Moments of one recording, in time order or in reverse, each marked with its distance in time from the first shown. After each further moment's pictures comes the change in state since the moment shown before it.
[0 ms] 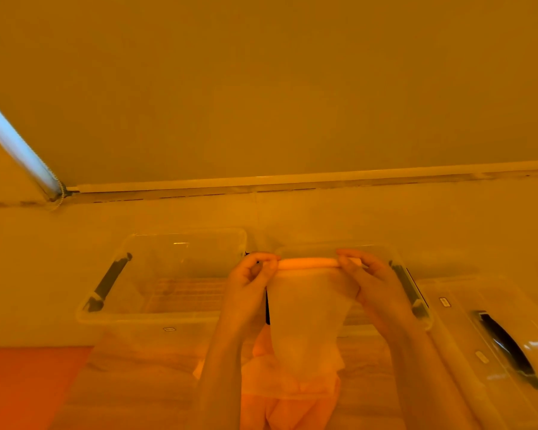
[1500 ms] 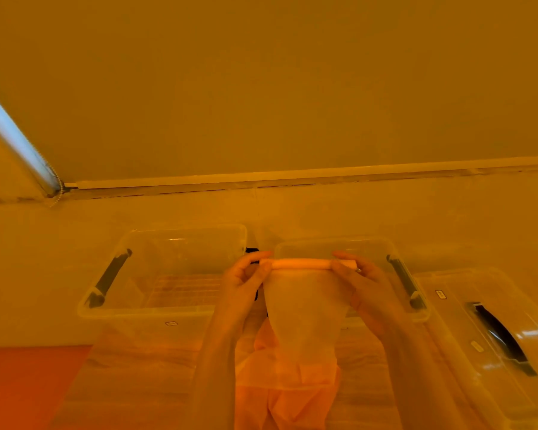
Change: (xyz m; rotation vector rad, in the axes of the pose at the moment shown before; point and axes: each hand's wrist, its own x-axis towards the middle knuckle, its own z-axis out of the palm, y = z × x) left_hand 0.001 -0.018 -0.030 0.089 -0.035 0.028; right_hand -0.011 0.018 0.008 -0.017 0.011 0.063
